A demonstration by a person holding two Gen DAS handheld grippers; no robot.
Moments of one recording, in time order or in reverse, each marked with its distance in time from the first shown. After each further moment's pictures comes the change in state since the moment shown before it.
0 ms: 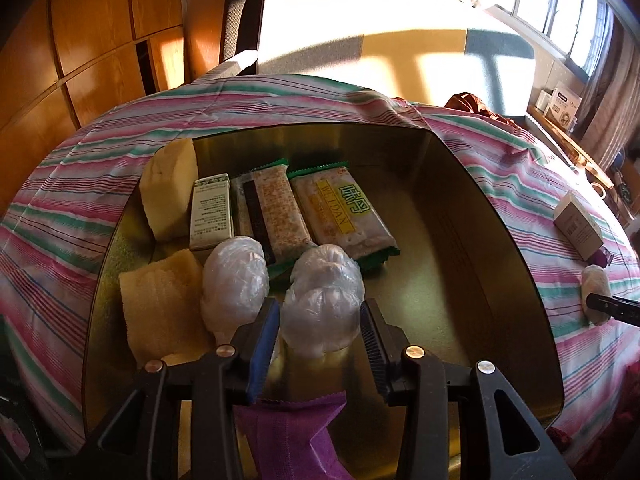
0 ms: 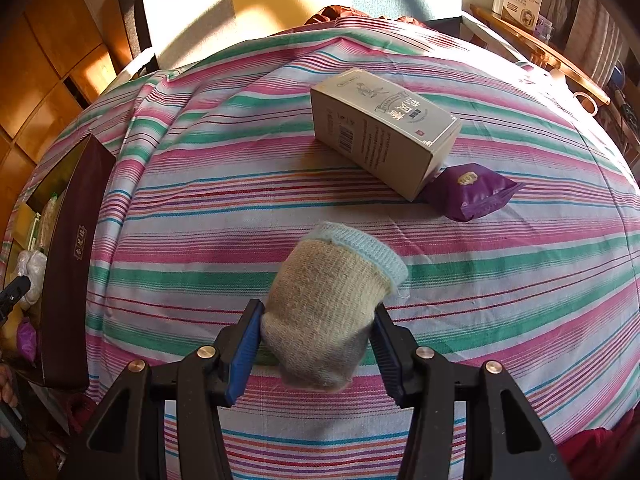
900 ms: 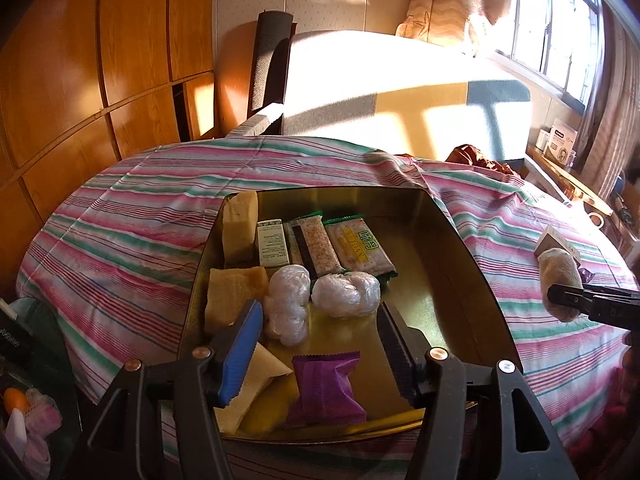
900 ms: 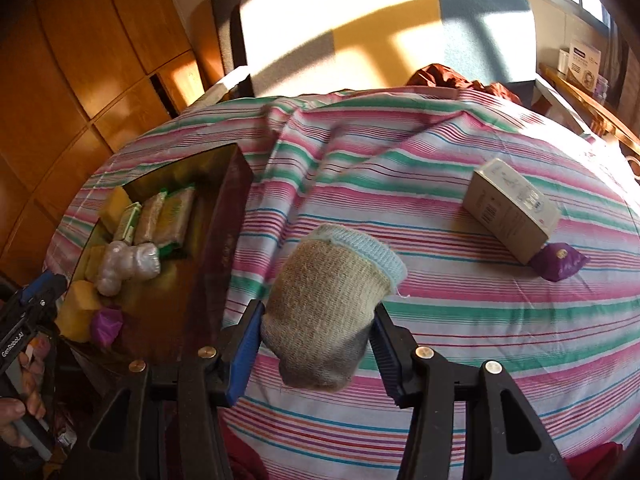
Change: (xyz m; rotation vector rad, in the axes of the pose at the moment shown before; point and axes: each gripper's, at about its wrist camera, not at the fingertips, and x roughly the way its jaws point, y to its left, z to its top) left arm -0.096 0.016 -0.021 -0.034 -0.189 0.051; right arm -0.058 0.130 -0.008 -0.213 -0.161 0.228
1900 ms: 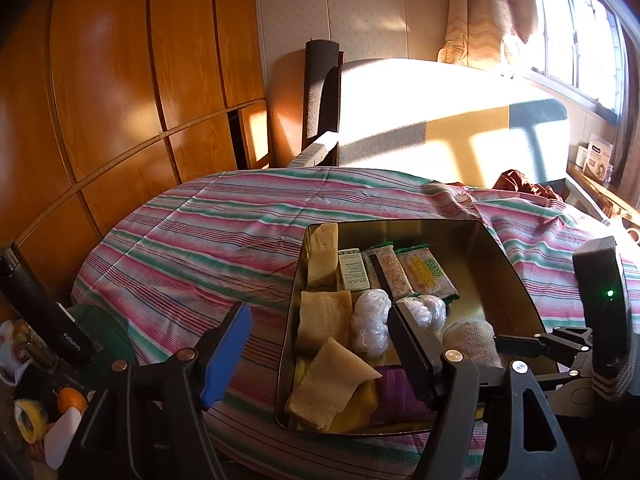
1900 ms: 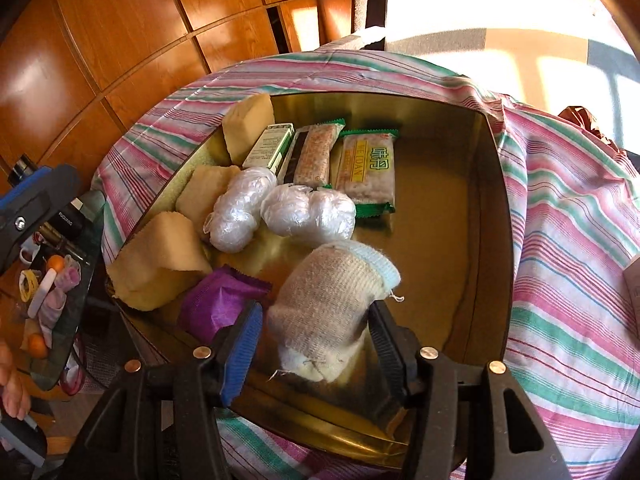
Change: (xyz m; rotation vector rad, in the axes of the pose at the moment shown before) left arm -0.040 0.034 0.001 -0.011 -0.099 0.185; right arm 0.066 0.144 -0.017 -0.243 0.107 0.147
